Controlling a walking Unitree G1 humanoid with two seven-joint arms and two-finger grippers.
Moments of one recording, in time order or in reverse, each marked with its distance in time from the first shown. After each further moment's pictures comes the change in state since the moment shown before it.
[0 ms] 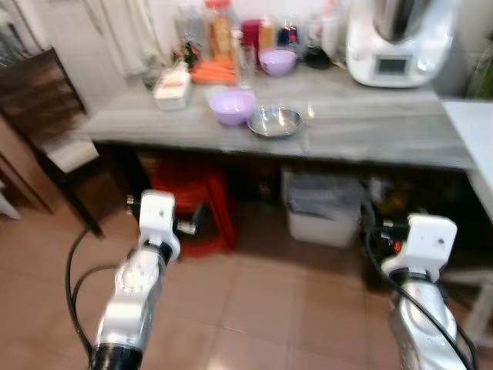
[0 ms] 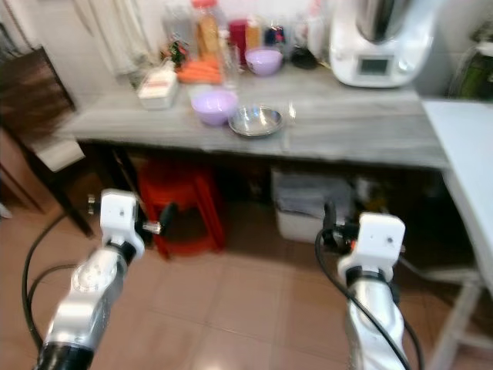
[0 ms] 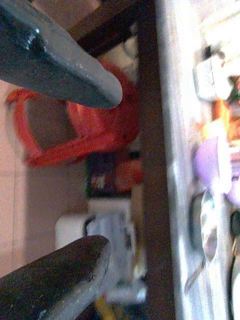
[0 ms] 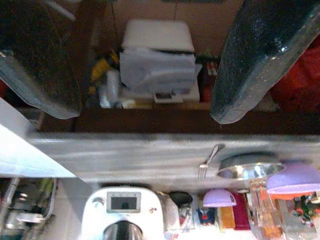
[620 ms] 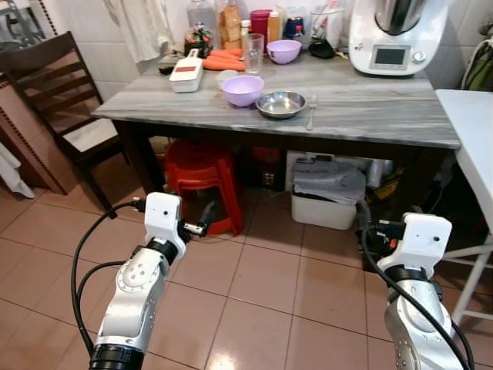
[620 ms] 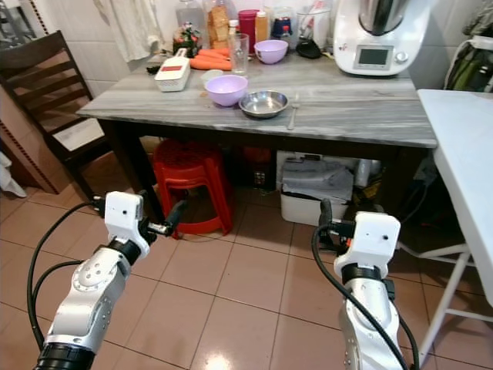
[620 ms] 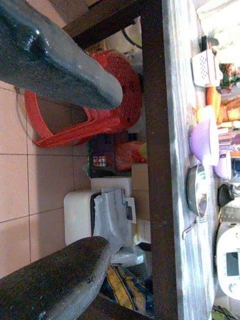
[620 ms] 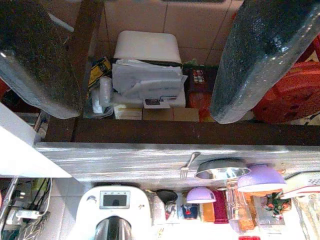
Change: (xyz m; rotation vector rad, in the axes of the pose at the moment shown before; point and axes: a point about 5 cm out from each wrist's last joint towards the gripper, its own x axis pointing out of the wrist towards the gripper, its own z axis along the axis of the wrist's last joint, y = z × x) left arm -0.001 -0.009 0.009 -0.035 -0.056 -0.108; right arm 0.003 0.000 0.002 -0.008 -0.009 0.007
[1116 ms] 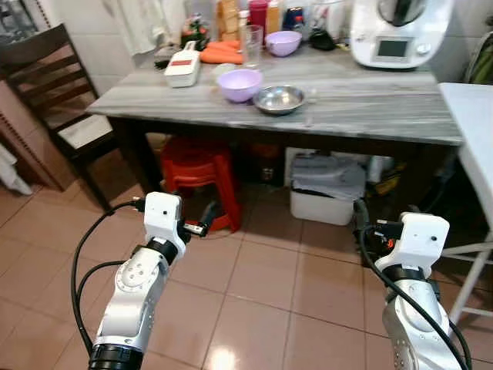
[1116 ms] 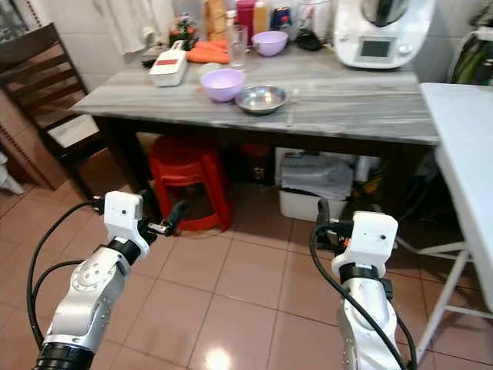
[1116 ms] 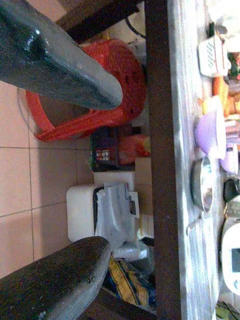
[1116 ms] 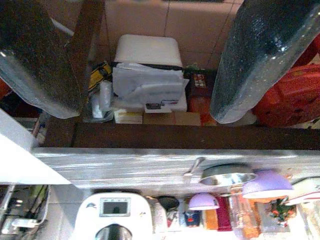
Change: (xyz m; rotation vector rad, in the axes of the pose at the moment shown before) left arm 0.000 0.001 0.001 -0.009 -0.007 -0.015; right arm -0.001 0.002 0.000 0.004 0.000 0.007
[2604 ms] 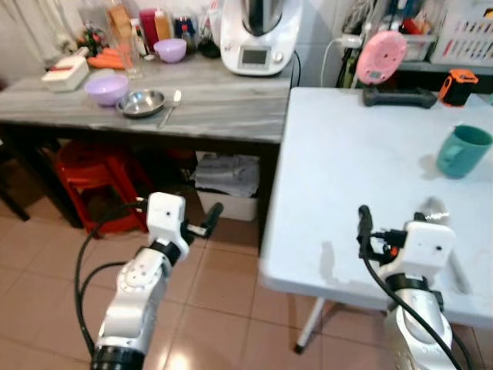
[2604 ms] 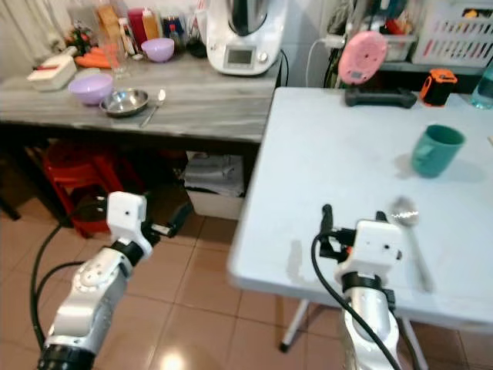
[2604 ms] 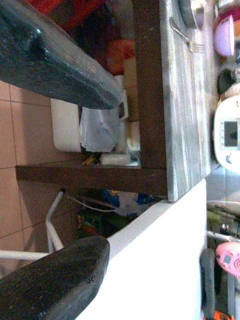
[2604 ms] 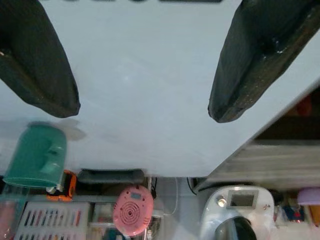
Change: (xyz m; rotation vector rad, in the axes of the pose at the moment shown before) left arm 0.003 -0.008 -0.002 -0.031 0.008 -0.017; right arm -0.008 -0.003 -0.001 -0.021 -0.004 -0.032
